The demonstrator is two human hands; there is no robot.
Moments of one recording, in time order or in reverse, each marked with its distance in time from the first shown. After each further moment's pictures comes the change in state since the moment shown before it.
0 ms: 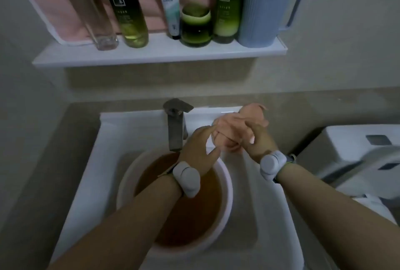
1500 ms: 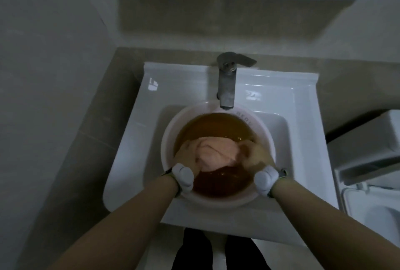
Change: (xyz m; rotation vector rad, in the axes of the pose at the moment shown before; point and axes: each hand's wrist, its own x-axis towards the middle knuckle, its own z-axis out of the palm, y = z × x) left_hand -0.110 -0.161 0.003 0.160 -0.122 -0.360; right_hand -0.080 -0.041 0.139 -0.135 -0.275 -0.007
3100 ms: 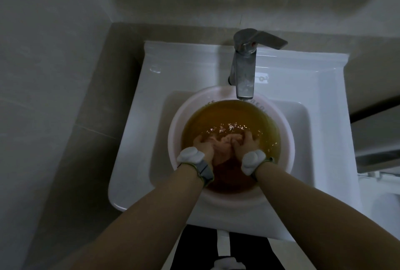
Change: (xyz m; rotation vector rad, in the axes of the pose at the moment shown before) left_hand 0.059 0.002 0.042 -1.339 0.219 -0.913; right_hand 0.057 -0.014 0.077 0.188 -0.133 0.467
